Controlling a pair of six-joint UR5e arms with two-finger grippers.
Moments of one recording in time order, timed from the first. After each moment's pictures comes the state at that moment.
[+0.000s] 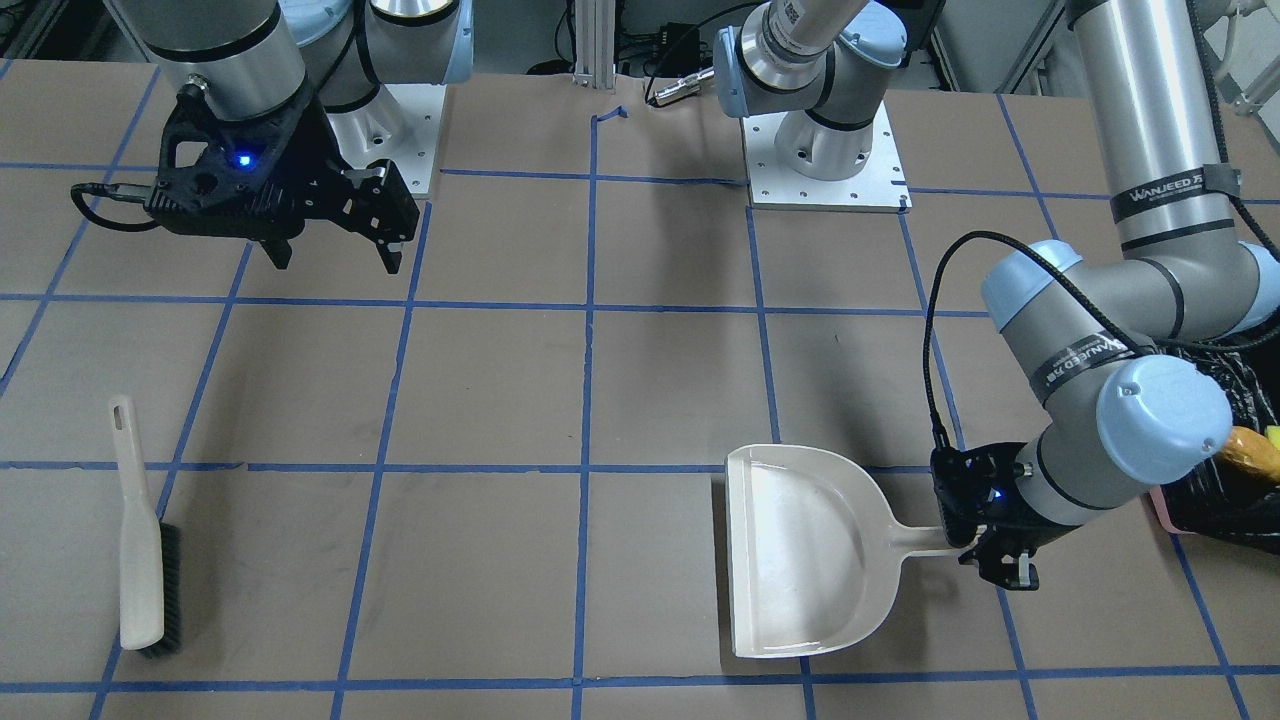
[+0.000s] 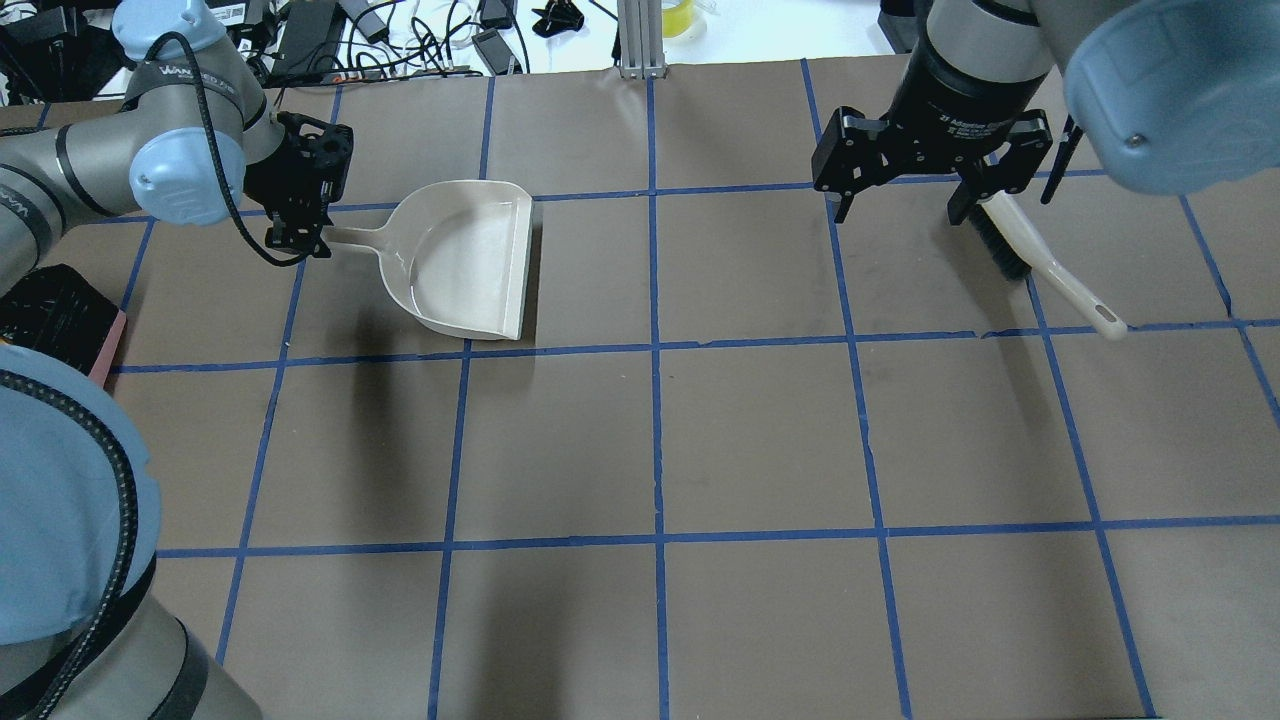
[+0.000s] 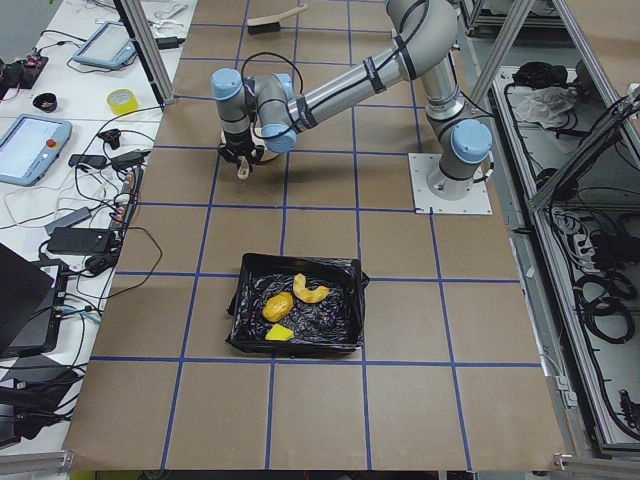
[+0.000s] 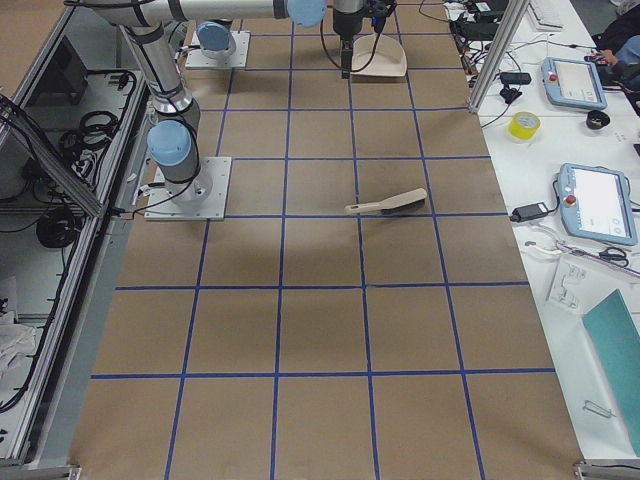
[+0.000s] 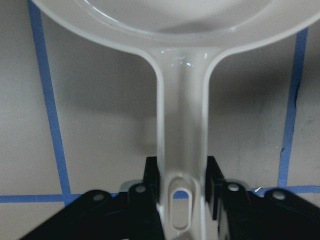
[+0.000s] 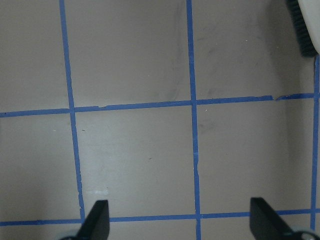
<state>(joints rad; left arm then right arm) -1.35 -2.08 -1.52 -1.10 1.61 1.81 1.63 -1.55 1.56 -1.61 -1.54 0.11</state>
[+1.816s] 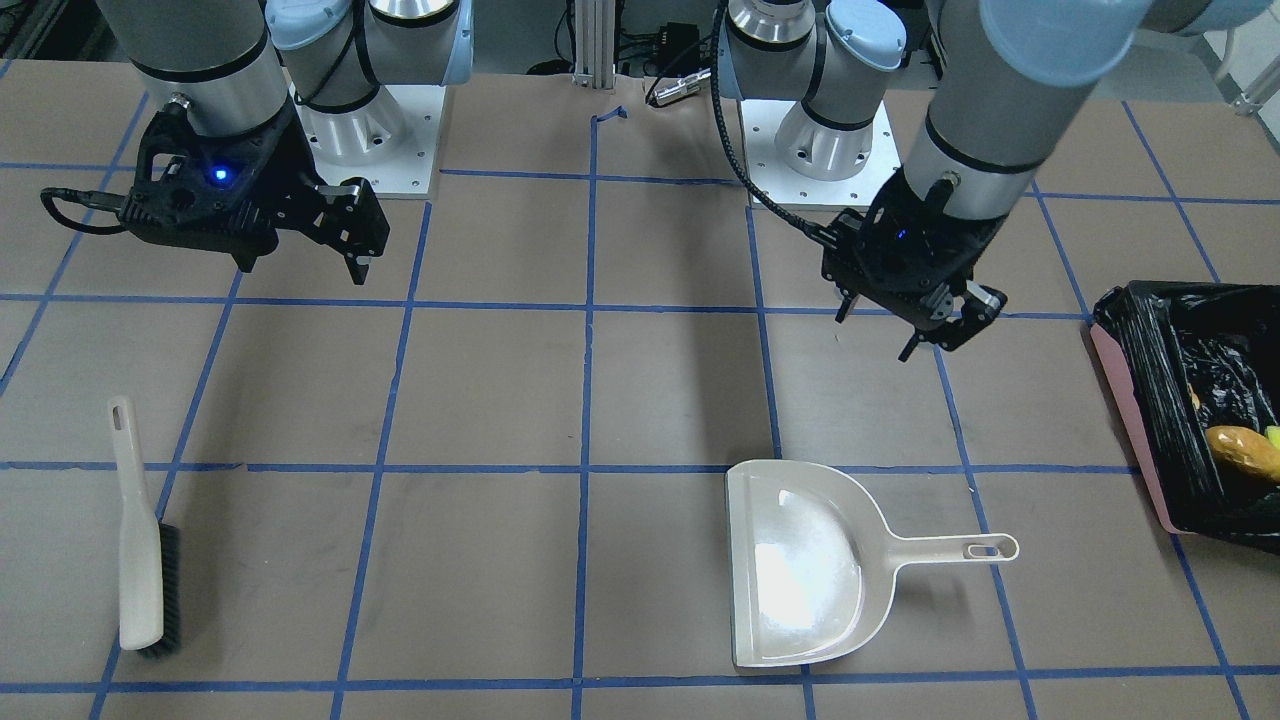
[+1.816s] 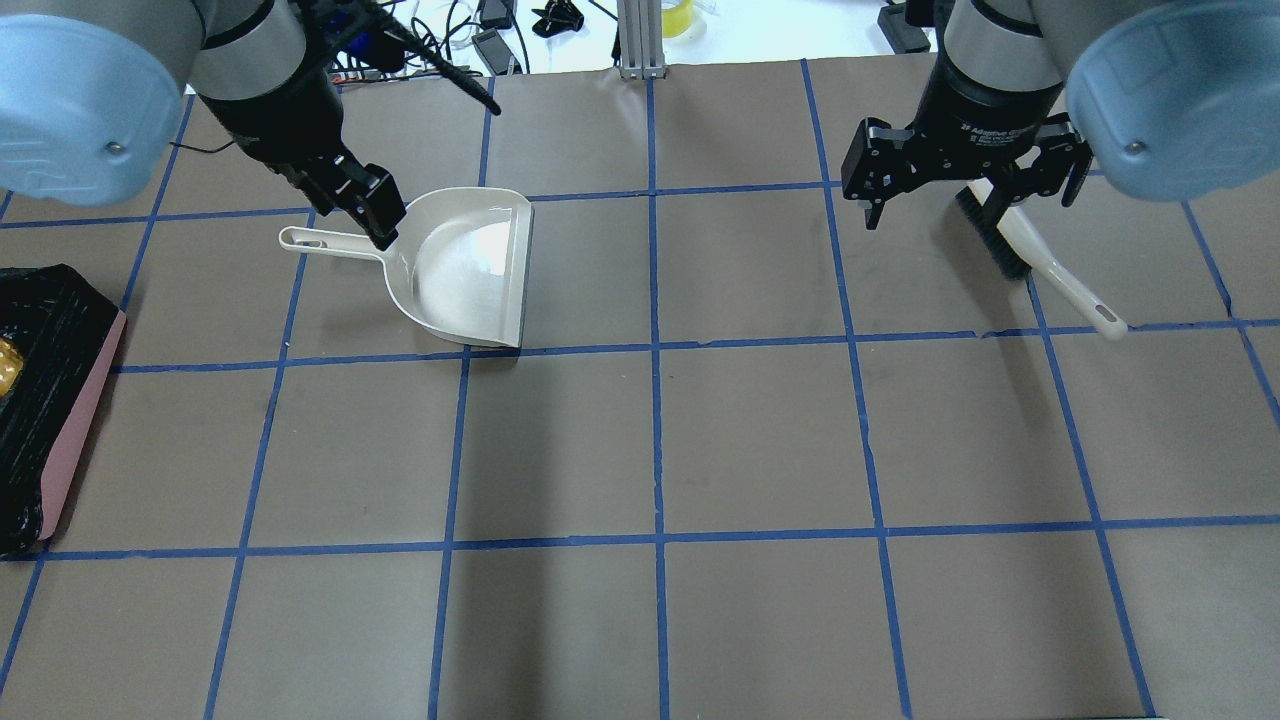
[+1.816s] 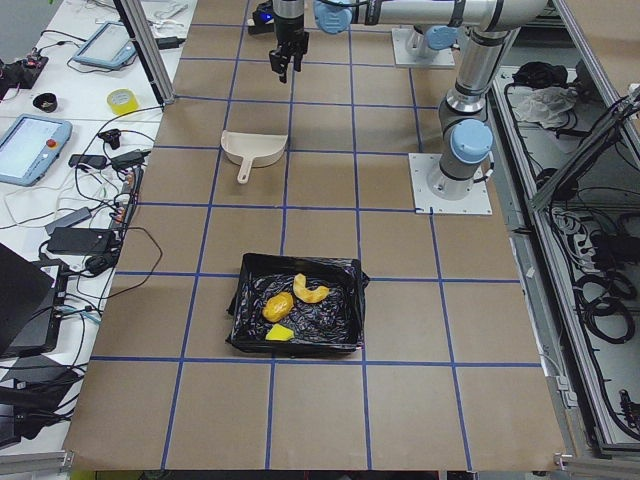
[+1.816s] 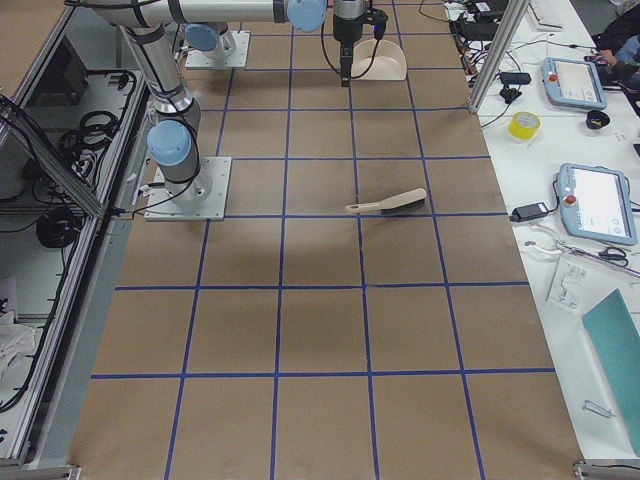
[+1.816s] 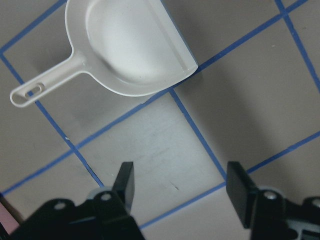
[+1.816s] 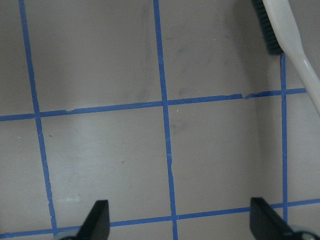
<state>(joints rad) -1.61 -1.61 -1.52 -1.54 1.60 0.41 1.62 -1.55 1.57 -1.62 -1.62 0.13</state>
